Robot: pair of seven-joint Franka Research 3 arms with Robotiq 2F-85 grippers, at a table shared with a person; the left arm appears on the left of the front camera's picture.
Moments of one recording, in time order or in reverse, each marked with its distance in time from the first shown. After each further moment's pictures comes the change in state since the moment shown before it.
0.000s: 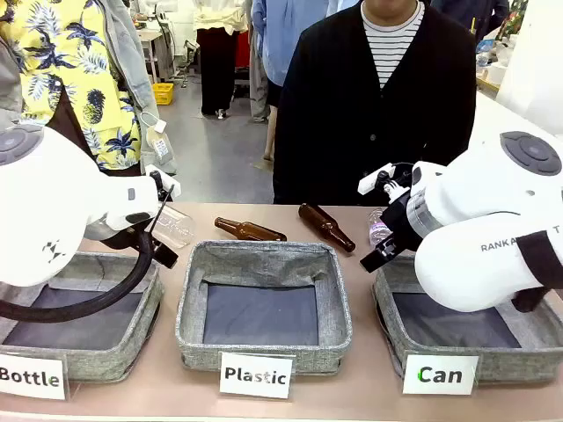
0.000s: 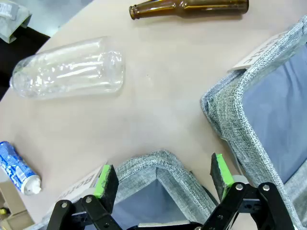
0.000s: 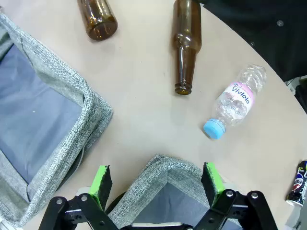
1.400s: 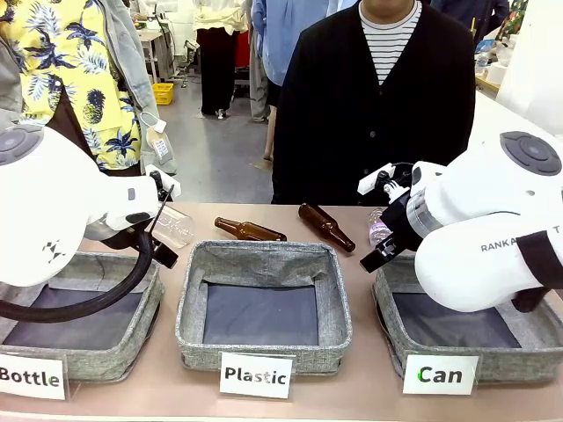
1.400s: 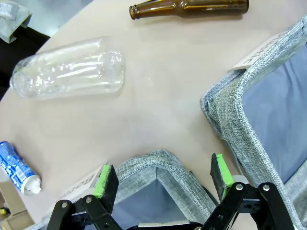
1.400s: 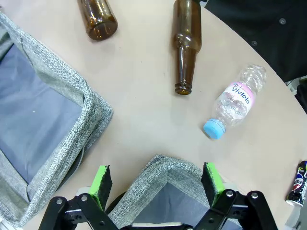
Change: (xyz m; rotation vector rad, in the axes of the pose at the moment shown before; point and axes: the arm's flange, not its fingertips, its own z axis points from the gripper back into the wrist) left arm 0.000 0.000 0.000 0.000 0.000 0.000; right arm 0.000 0.000 0.000 0.000 0.000 0.001
